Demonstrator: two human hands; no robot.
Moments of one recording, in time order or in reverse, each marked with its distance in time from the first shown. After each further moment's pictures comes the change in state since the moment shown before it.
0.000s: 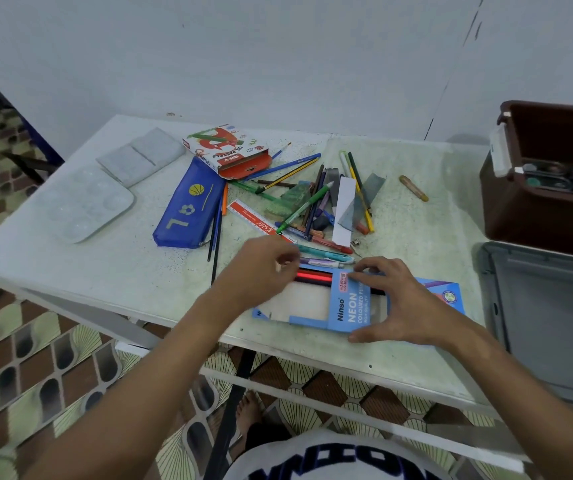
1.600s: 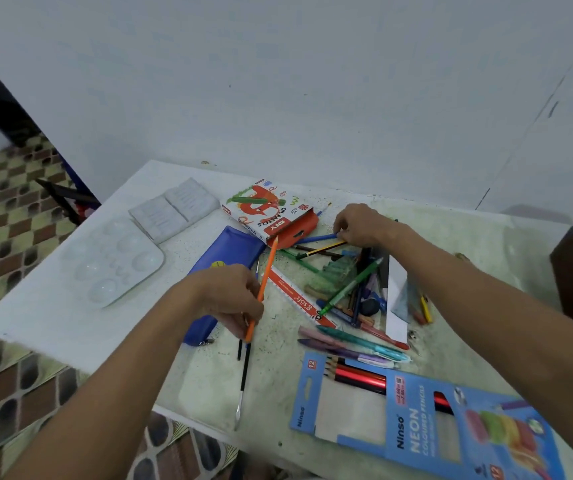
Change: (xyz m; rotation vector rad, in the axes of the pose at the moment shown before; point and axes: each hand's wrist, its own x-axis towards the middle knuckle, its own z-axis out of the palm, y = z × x) left_hand 0.067 -0.089 -0.106 -0.327 -0.586 -0.774; right_hand 0.308 -0.011 -0.060 -0.385 -0.047 0.058
